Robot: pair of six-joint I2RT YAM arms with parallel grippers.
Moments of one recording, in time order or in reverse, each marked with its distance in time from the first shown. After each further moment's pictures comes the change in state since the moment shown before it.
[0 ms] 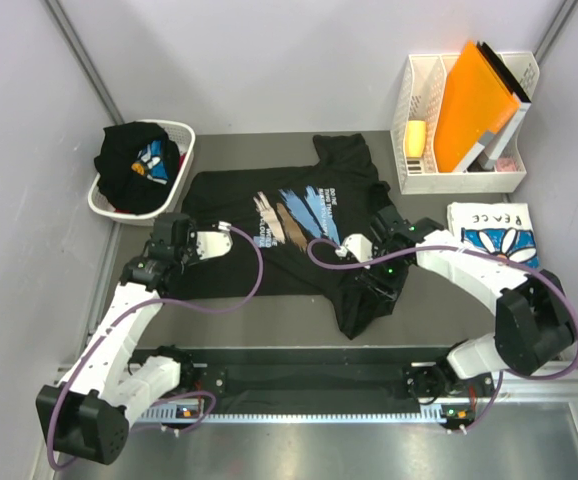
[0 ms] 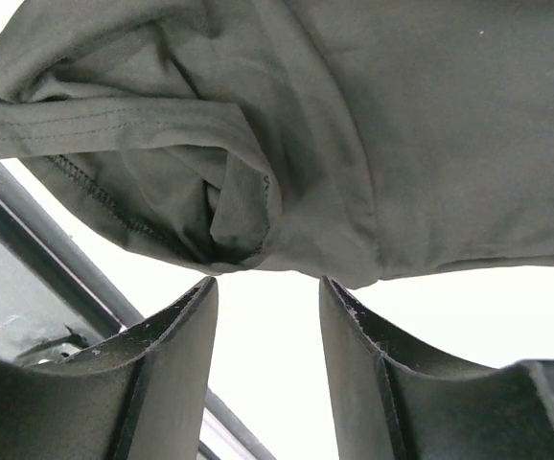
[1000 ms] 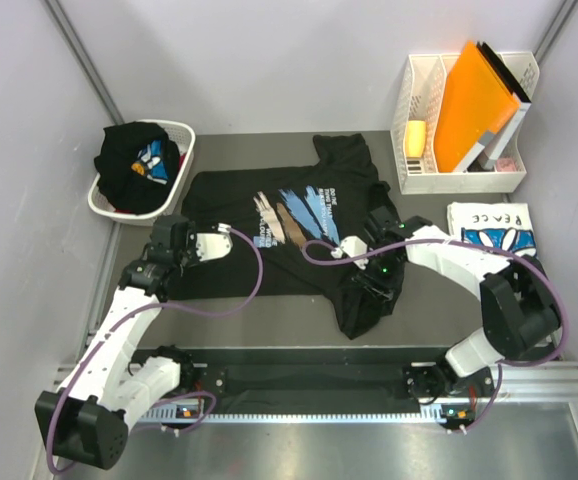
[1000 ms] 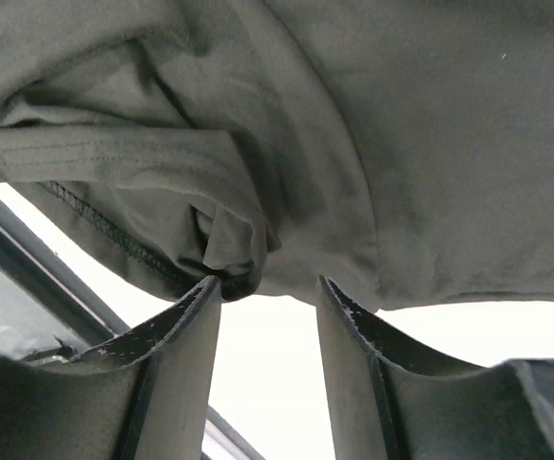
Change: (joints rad) left arm -0.003 -0.028 -0.016 0.005 0.007 0.000; right arm 0.012 0.098 0.014 0.020 0.002 -0.005
